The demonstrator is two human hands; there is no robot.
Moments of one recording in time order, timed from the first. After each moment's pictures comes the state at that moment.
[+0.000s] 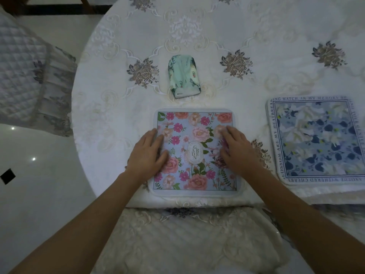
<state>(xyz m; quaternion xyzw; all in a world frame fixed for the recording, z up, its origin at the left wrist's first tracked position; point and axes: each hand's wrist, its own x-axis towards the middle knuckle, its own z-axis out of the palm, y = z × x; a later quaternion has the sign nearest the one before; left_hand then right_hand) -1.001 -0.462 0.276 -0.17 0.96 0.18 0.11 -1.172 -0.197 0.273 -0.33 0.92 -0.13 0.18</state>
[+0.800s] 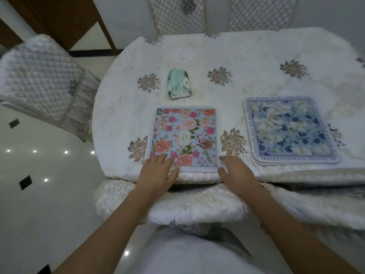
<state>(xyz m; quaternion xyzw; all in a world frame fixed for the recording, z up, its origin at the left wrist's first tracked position) -0.909 -0.311 0.335 -0.17 0.98 0.08 0.09 -1.063 -0.082 0.313 -0.31 0.91 -0.19 0.21</state>
